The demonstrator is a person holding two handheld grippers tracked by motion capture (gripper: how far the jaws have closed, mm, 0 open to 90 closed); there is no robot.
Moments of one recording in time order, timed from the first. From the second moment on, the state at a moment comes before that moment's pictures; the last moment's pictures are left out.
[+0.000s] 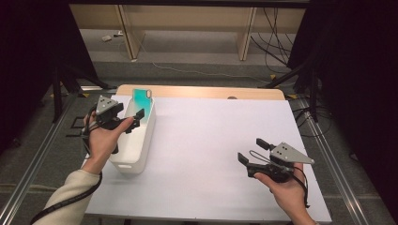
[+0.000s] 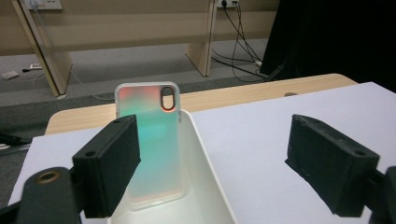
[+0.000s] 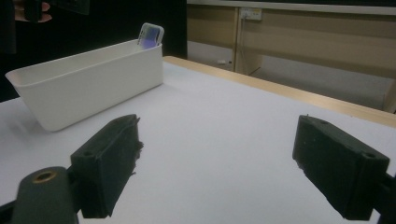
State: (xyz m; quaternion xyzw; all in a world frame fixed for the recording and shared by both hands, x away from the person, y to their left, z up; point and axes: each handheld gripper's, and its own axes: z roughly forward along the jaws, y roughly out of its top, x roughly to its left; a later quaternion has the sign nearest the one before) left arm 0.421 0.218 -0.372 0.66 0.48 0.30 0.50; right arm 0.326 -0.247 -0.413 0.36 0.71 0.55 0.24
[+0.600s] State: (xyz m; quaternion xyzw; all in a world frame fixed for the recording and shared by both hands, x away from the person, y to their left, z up) left arm 0.401 0.212 -0.372 0.67 0.45 0.29 0.52; right arm 0.327 -0.249 -0.412 0.36 0.72 0.55 0.25
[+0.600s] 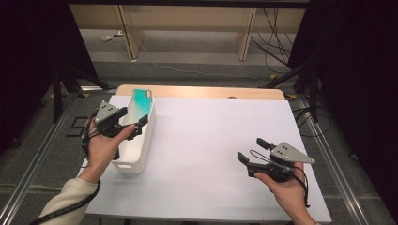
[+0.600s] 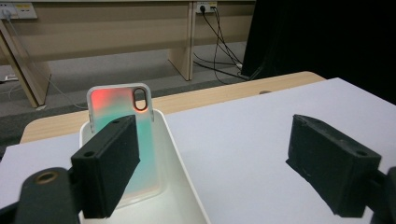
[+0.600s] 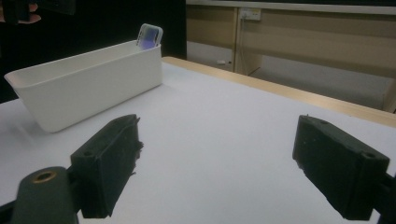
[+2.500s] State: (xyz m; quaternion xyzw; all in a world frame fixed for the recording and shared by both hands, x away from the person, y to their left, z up) left arm 0.344 0.227 -0.408 0.69 0.42 0.27 0.53; right arm 0.326 -0.247 -0.413 0.36 0.72 0.54 0.25
